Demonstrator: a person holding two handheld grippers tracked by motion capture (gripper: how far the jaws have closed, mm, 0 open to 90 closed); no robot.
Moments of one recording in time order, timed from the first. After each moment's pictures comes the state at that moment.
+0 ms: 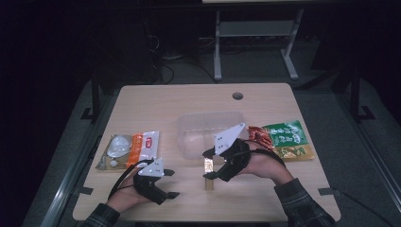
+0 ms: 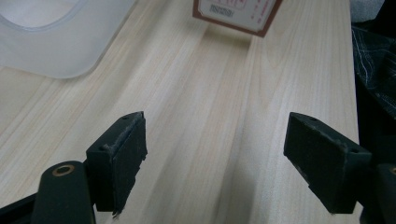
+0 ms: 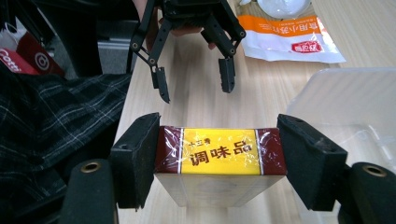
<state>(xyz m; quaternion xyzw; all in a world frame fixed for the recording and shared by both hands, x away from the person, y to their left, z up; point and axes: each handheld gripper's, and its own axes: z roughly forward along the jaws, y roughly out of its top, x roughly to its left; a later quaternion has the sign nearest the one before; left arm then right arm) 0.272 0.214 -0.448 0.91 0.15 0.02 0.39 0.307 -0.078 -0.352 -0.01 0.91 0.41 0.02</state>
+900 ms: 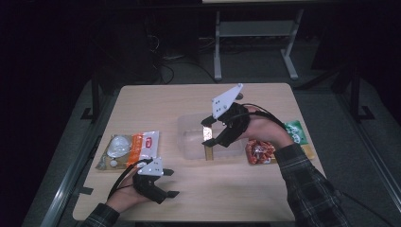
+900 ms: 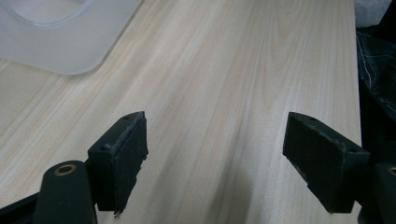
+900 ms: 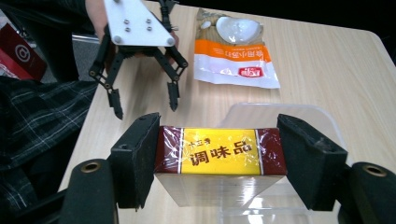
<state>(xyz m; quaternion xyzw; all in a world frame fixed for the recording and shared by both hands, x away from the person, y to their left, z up) 0.273 0.216 -0.449 0.90 0.16 0.03 0.39 0.366 -0.075 -0.287 -0.03 0.92 0.40 0.04</state>
